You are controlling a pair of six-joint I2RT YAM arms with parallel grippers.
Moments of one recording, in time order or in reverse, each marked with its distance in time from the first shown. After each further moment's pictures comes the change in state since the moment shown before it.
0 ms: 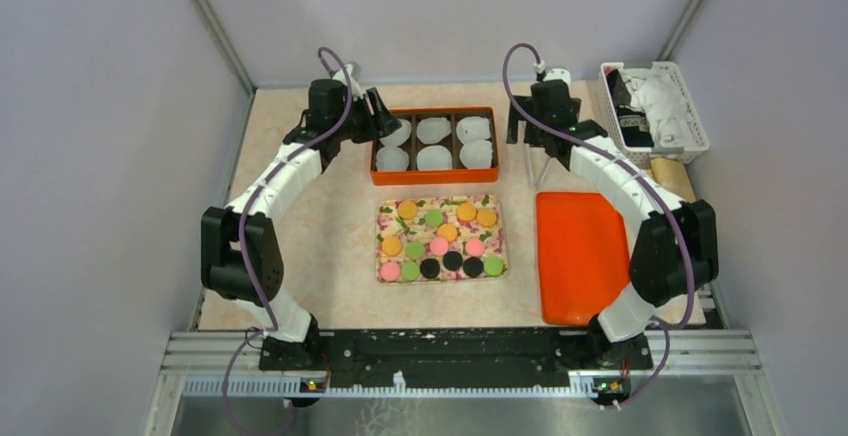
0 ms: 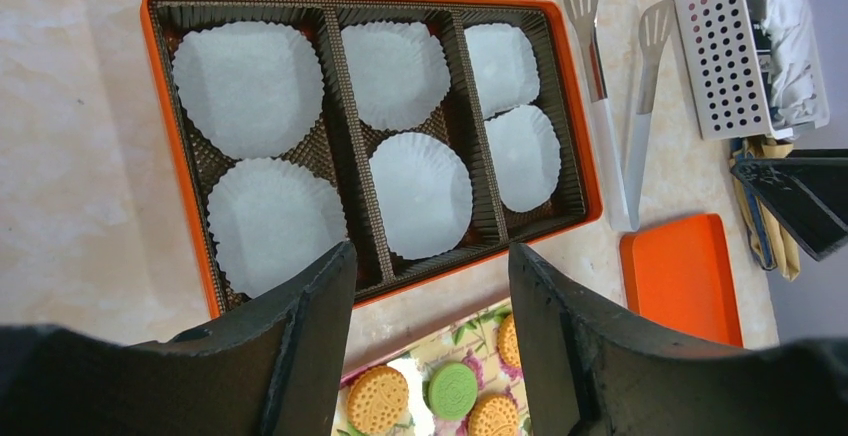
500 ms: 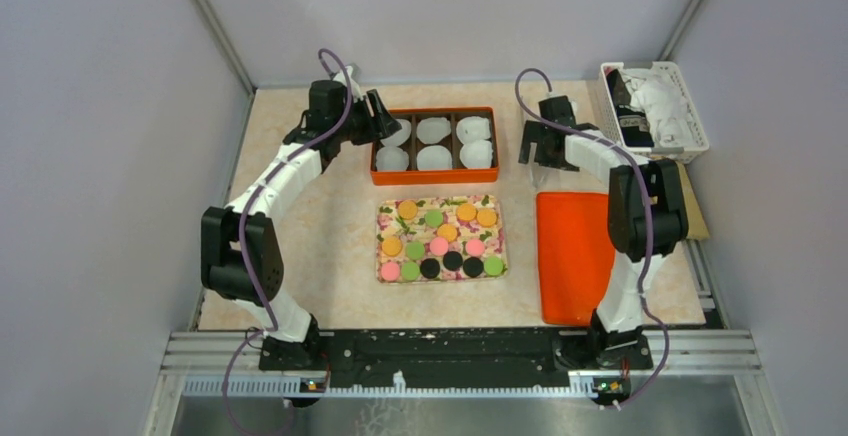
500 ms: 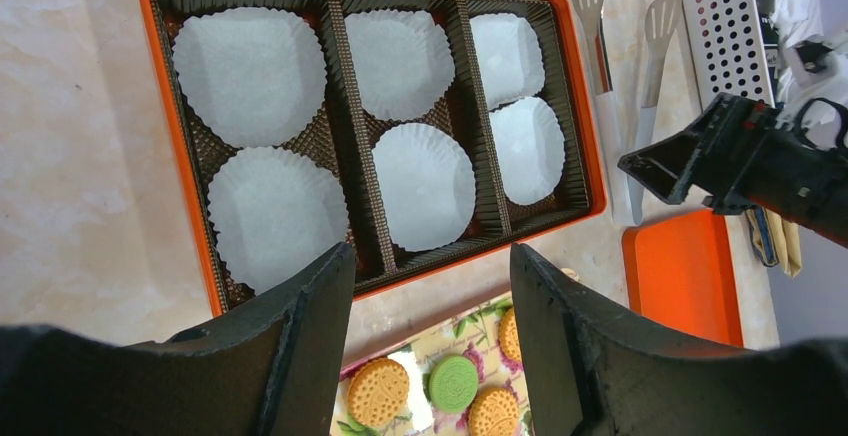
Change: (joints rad) left arm 0.000 0.001 -0.008 -0.017 0.000 -0.002; right arm -0.150 0.274 -0.021 -0.008 -0.091 0.076
